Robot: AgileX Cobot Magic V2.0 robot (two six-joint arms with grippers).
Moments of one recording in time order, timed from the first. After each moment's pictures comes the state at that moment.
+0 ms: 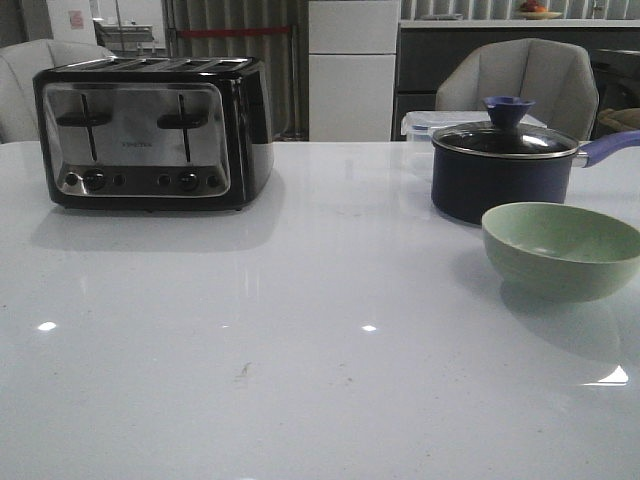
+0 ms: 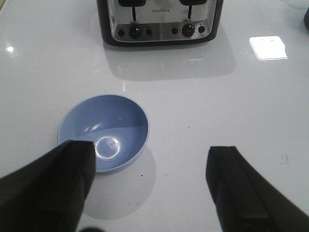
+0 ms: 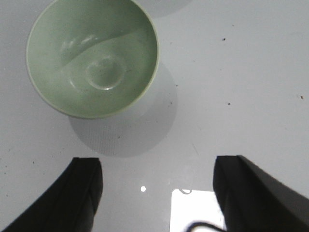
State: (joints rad) left arm -0.08 0.51 -0.66 -0.08 0.77 0.10; right arm -0.04 1.28 -0.98 0.06 0.79 0.00
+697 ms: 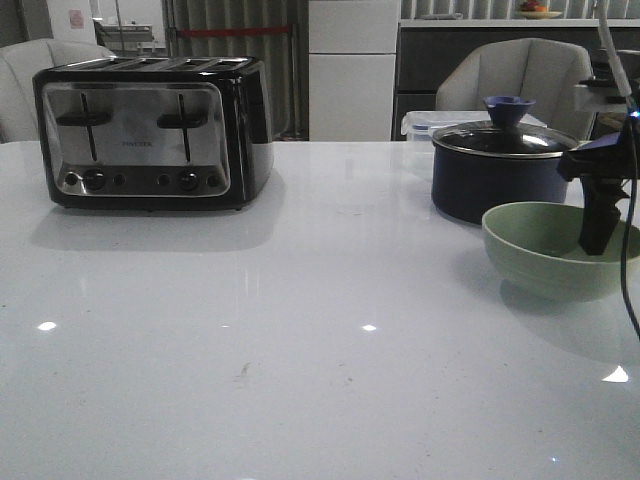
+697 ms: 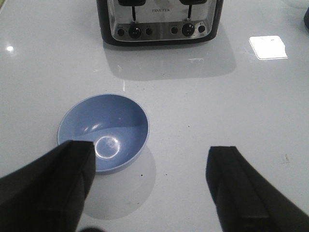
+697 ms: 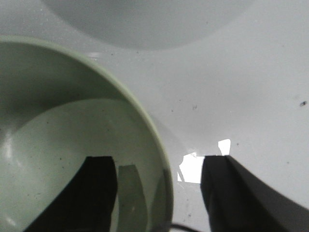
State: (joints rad) left arm -0.08 0.51 -0.66 -0.08 0.77 0.10; right arm -0.05 1.93 -1.36 0.11 0.81 -0.05
